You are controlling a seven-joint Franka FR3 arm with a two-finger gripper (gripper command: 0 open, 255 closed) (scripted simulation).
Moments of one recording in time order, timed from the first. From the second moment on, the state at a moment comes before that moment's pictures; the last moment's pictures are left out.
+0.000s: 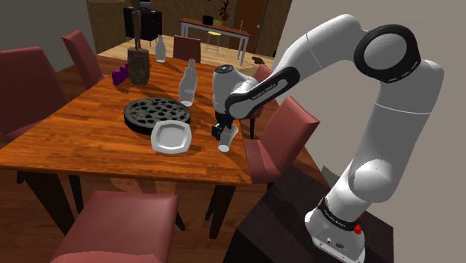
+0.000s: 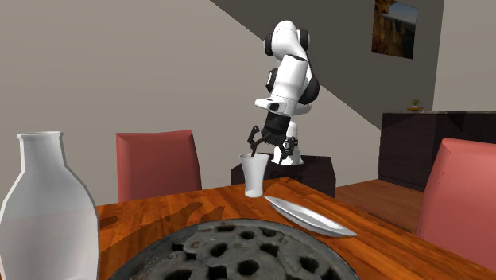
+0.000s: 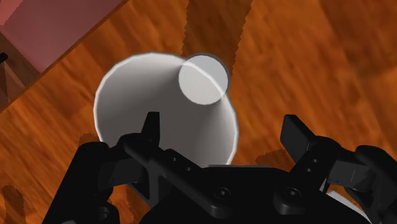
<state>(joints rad) -0.07 0.23 0.16 -2.17 -0.44 2.34 0.29</state>
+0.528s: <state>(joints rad) -0.06 0.26 0.16 -2.18 -0.46 2.37 0.31</state>
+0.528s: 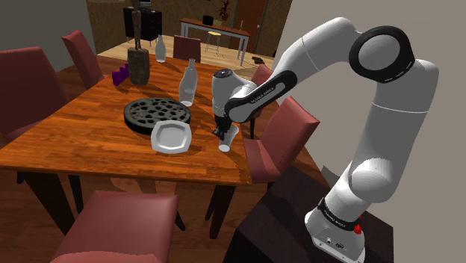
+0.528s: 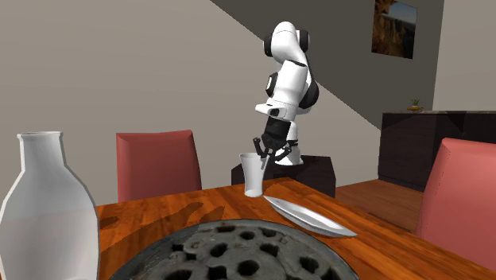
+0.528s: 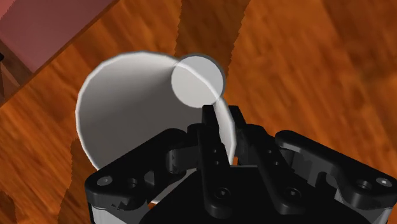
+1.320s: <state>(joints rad) -0.07 0.20 0.17 -2.17 -0.42 2.31 0.27</state>
